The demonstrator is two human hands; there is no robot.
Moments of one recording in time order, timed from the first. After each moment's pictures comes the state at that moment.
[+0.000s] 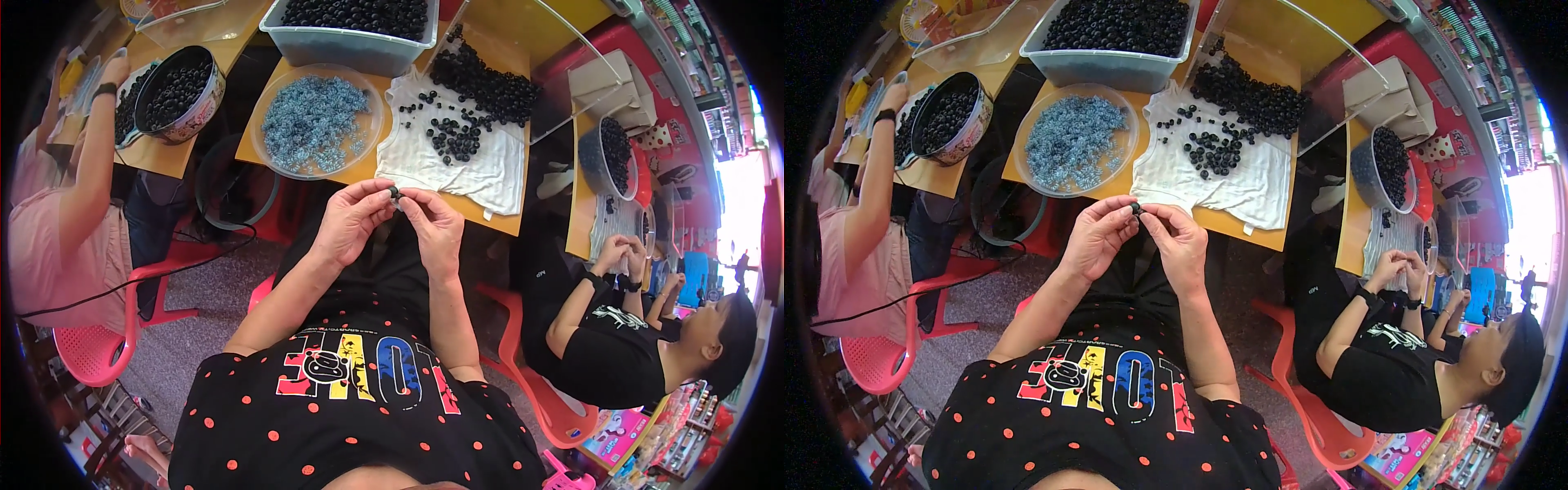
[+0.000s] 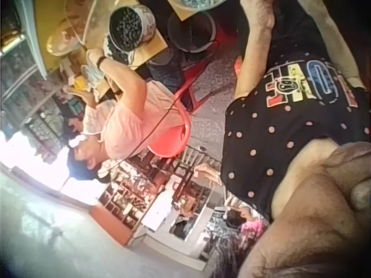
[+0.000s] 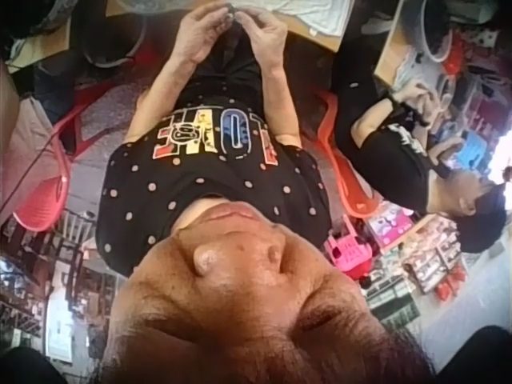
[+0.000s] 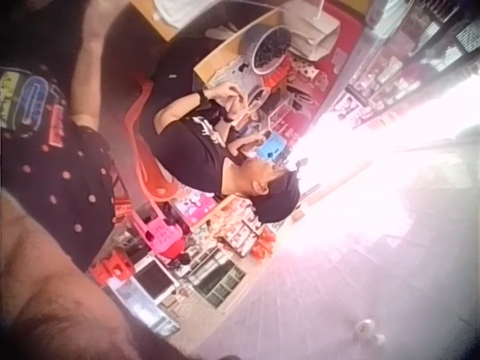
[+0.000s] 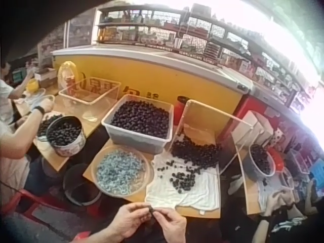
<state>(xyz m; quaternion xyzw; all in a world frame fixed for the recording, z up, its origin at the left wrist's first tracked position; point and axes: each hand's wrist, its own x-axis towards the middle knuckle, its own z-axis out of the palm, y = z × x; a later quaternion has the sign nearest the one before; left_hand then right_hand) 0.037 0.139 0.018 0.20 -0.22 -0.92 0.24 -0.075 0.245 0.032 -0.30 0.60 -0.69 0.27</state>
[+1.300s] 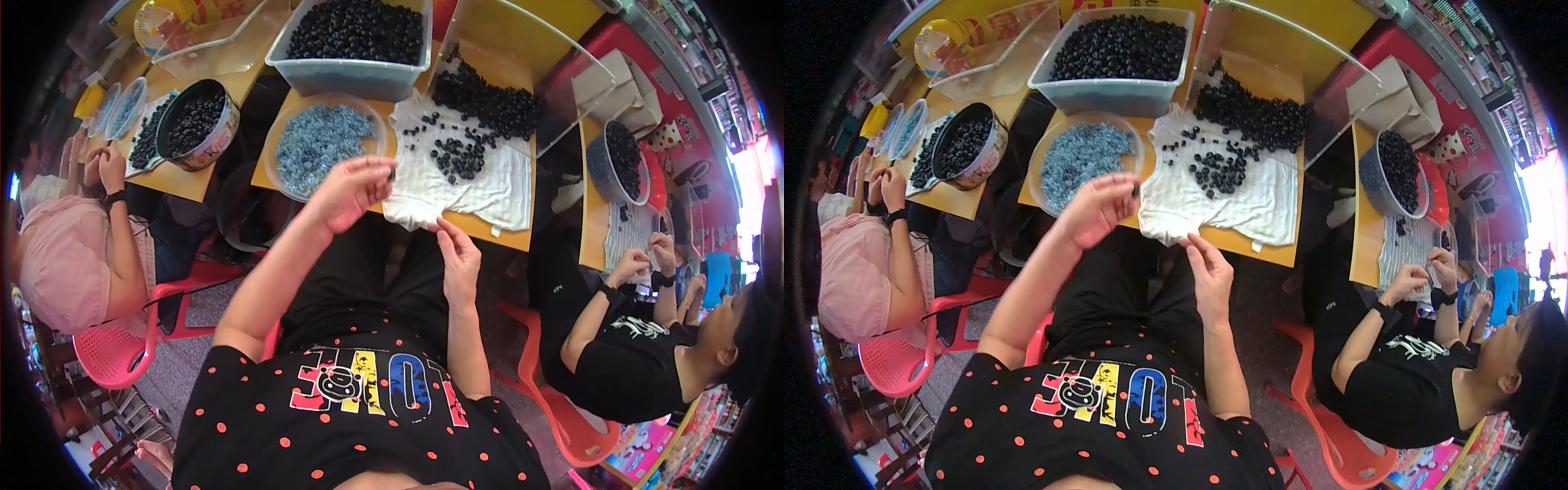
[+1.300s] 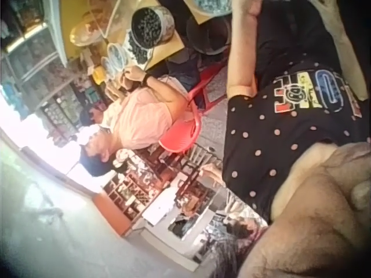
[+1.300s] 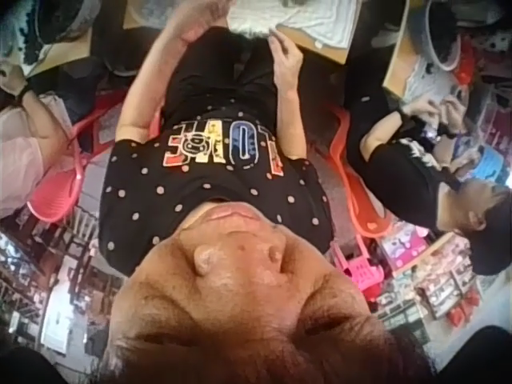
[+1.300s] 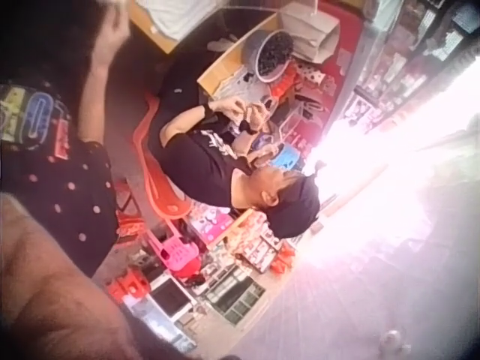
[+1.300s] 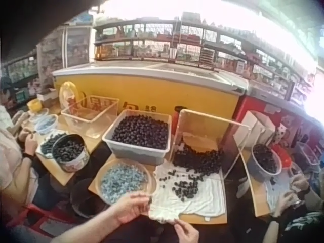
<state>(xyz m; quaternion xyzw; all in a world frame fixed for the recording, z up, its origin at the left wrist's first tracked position) 0.008 0.066 0.032 0.18 -0.35 -0.91 0.15 -0.093 0.290 -0.012 -0.20 0.59 -0.72 0.29</state>
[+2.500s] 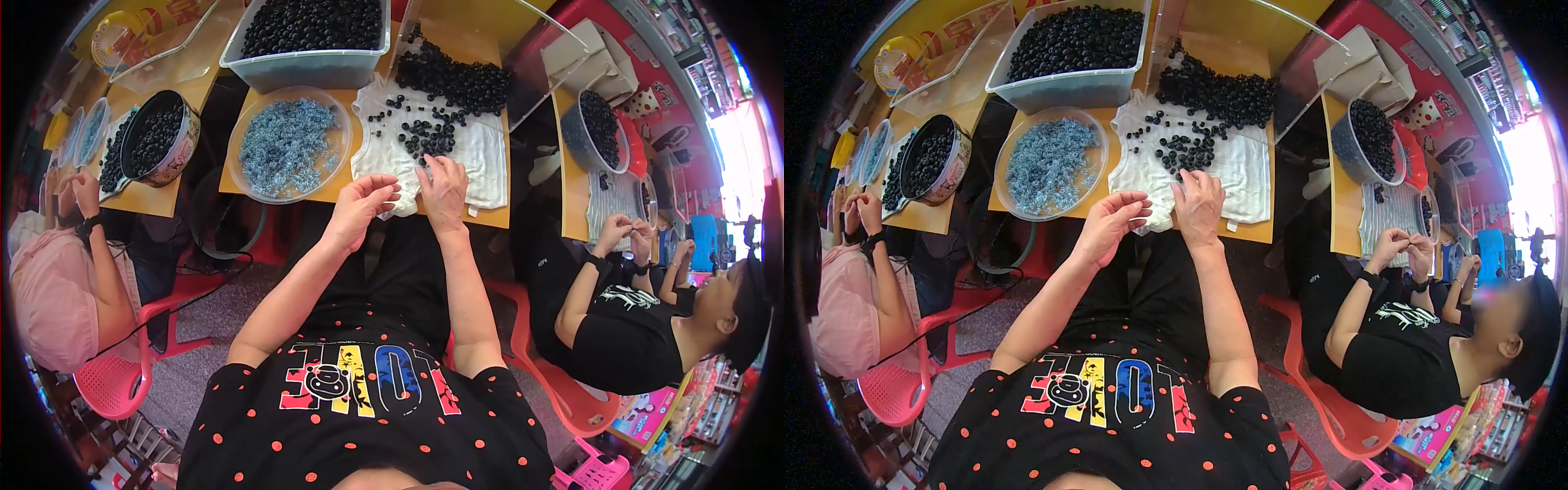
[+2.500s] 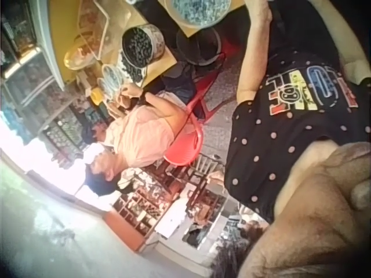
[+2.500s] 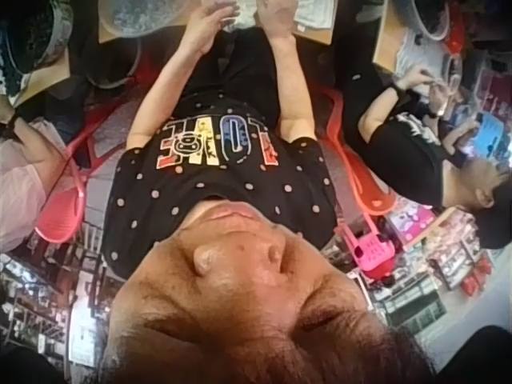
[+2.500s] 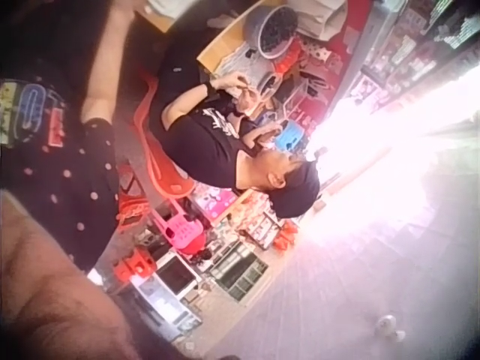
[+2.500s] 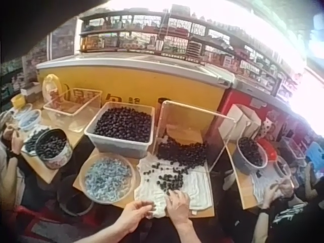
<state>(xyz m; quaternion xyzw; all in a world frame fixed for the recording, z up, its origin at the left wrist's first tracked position) -0.023 0.133 -0.004 0.26 -0.42 -0.86 0.15 -0.179 0.238 -0.035 -0.43 0.84 -0.31 -0.14</state>
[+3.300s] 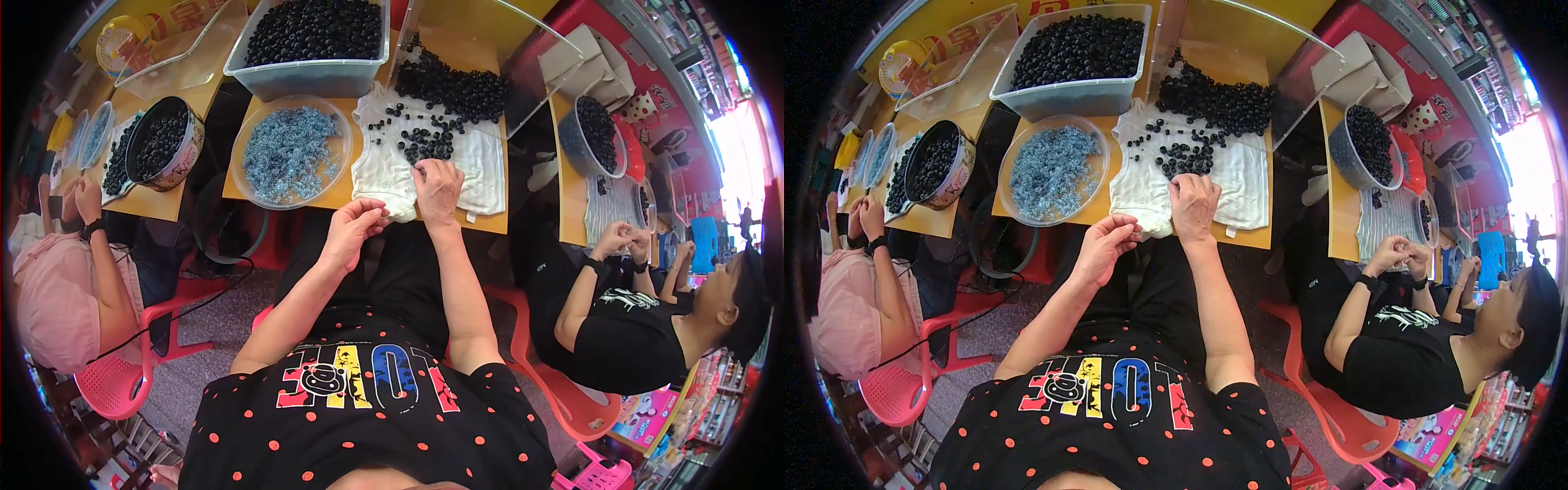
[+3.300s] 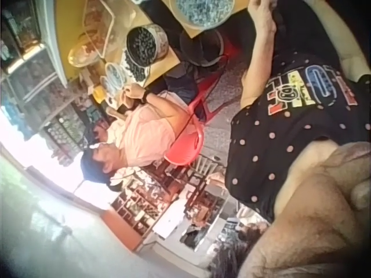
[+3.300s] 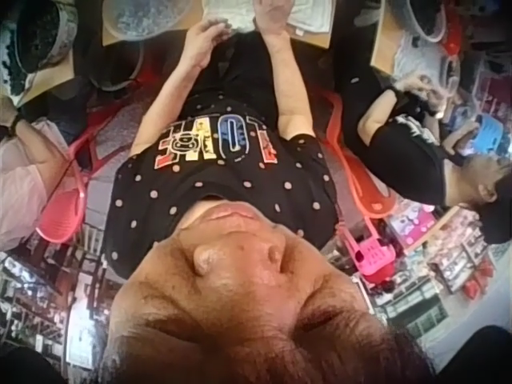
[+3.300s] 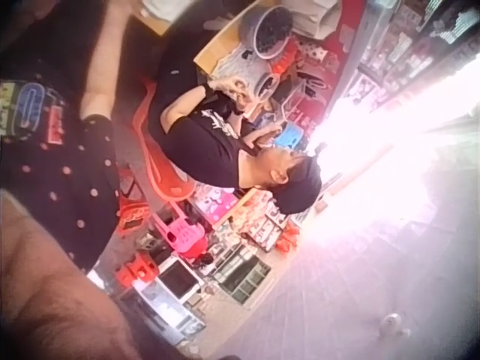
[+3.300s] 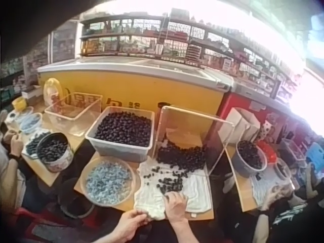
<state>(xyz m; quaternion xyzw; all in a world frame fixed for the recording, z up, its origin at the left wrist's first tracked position) 0.001 0.144 -0.020 0.30 -0.39 -0.86 0.15 -0.186 0.220 -0.039 -0.44 0.83 -0.29 -0.17</state>
